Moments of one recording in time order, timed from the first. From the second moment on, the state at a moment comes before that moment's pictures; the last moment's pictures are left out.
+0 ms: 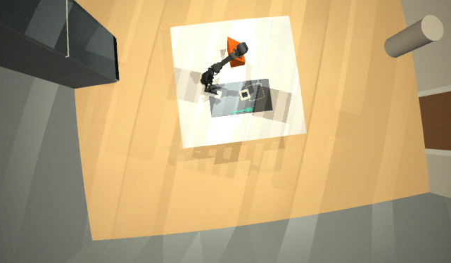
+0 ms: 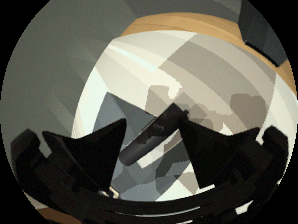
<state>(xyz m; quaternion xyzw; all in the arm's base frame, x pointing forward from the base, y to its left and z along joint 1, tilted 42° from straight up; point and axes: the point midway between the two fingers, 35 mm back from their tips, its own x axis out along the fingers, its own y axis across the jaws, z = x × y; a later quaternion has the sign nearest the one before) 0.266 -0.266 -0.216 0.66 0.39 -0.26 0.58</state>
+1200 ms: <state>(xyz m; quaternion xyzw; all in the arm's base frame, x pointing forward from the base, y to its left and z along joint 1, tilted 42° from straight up) 0.262 -0.211 -0.200 0.87 0.20 -0.32 0.31</state>
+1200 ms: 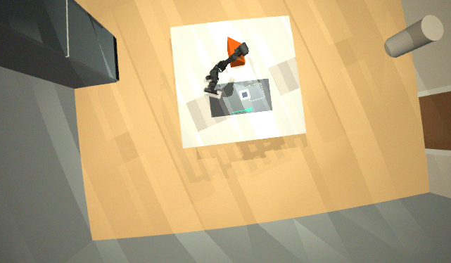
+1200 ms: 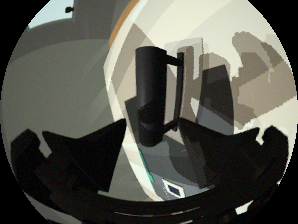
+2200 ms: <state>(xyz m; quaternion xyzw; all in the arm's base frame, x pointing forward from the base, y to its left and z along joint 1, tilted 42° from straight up) 0.297 -0.202 -0.232 0.87 0.20 -0.32 0.31</state>
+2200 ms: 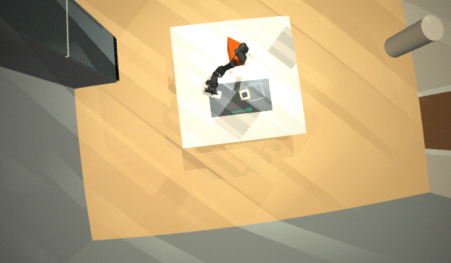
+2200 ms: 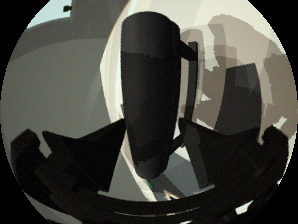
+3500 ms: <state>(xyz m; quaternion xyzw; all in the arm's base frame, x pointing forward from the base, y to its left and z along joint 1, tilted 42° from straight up) 0.294 -0.223 -0.209 0.87 0.20 -0.33 0.29</state>
